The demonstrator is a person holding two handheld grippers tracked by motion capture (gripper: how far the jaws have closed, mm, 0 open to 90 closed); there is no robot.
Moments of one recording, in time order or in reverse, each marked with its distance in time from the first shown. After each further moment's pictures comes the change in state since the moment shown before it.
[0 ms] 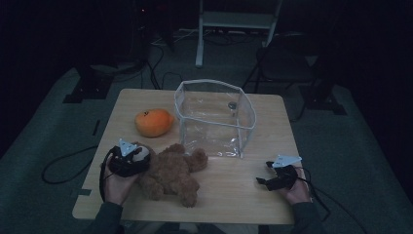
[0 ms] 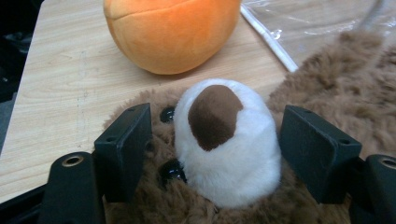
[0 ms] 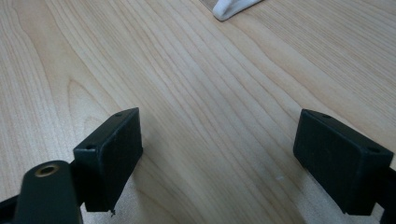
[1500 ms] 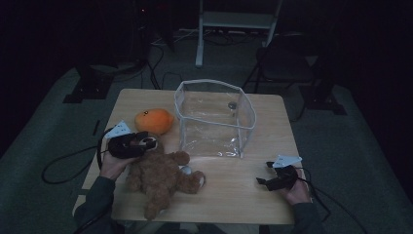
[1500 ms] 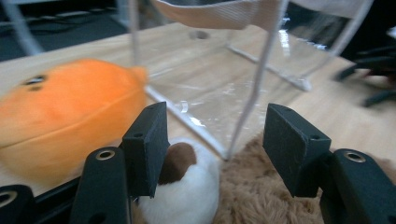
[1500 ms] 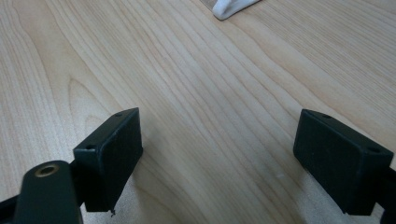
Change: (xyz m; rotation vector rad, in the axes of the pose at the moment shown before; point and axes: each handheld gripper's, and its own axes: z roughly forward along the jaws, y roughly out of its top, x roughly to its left) left arm 0.041 0.041 0.012 -0.203 -0.485 0.124; right arm 0.000 -0.001 -0.001 -0.001 -0.002 0.003
